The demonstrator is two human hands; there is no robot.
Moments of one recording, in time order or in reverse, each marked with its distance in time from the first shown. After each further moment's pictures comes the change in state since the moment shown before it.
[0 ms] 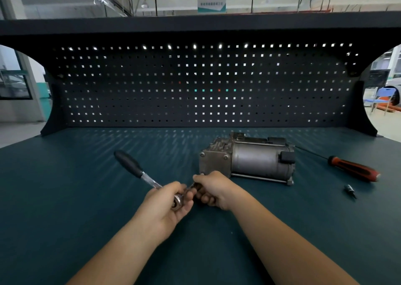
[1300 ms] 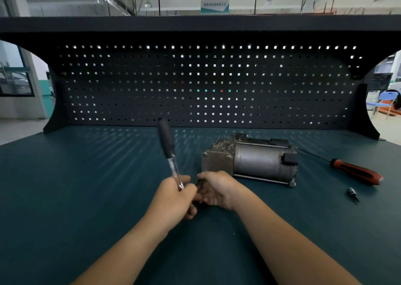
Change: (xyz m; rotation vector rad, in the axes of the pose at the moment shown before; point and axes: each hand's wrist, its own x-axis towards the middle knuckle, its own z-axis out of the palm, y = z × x) left_hand 0.000 -0.004 -0.003 0.708 -0.064 0.386; right_hand 0.001 -0.002 -0.004 0.174 0.008 0.038
